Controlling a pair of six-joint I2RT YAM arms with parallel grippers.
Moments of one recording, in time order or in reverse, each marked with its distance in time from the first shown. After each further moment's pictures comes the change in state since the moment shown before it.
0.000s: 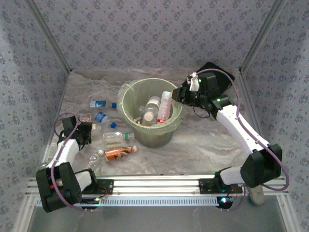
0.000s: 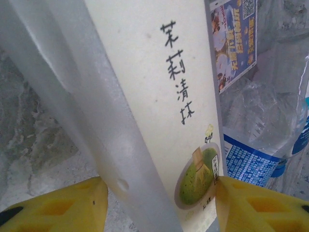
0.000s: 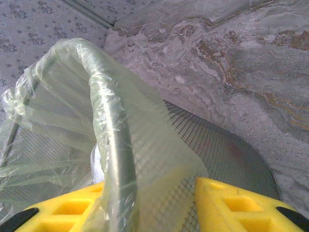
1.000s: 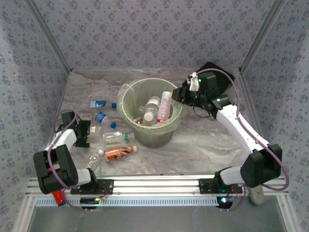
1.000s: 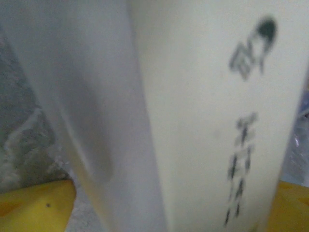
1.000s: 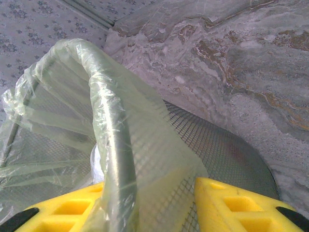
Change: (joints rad) left arm 0.028 0.205 0.128 -0.125 -0.037 -0.021; right arm 0.001 0.001 0.002 0.000 0.002 0.000
